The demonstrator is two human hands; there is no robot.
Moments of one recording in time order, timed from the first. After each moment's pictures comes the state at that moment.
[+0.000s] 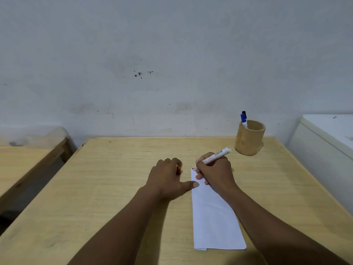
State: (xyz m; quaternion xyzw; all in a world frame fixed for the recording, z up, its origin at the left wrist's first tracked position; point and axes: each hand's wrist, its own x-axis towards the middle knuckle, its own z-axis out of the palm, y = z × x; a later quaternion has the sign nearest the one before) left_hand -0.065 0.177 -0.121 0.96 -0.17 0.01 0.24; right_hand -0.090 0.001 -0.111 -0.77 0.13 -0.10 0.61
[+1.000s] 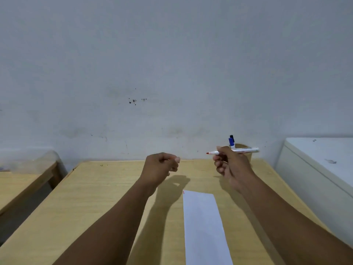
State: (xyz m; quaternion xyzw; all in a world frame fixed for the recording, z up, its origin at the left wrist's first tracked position) left_hand -0.033 0.166 -0.046 0.75 -0.06 -0.02 0.66; right_hand -0.070 -0.058 -0.022 -0.52 0.18 -0.10 0.83
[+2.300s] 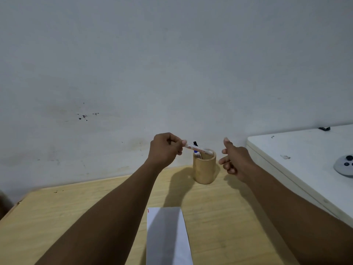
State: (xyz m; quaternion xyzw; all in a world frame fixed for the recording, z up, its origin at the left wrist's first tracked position) left_hand 0.019 0.025 0.010 0.79 -0.20 0.05 0.58; right_hand -0.063 -0.193 -0.009 -0.69 0.27 -0.14 0.66
